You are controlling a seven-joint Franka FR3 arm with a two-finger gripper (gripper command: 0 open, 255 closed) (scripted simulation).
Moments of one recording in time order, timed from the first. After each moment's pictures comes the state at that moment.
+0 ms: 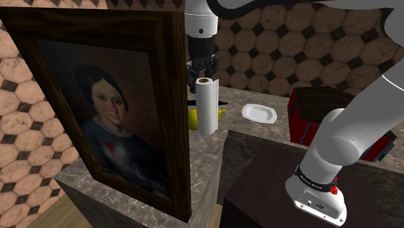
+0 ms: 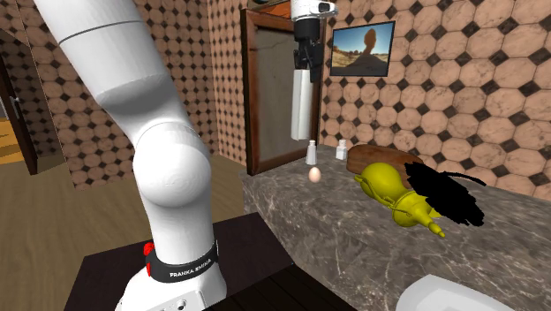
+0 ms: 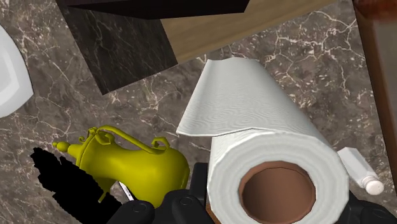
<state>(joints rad) 0.00 -0.32 0.44 -1.94 0.06 1.67 0.49</state>
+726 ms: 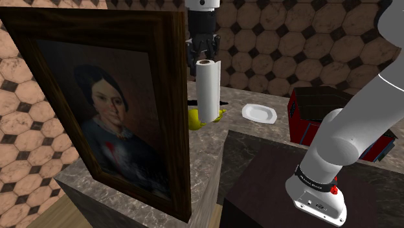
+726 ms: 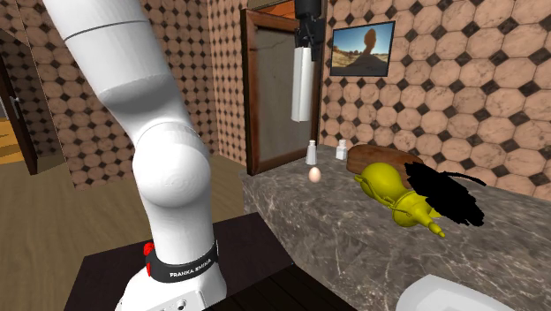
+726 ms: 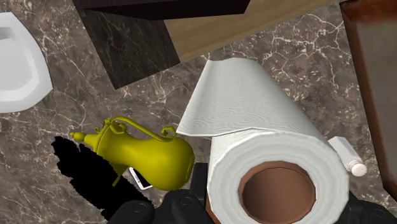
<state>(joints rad) -0.01 -0.29 0.43 -1.76 0.04 1.52 0.49</state>
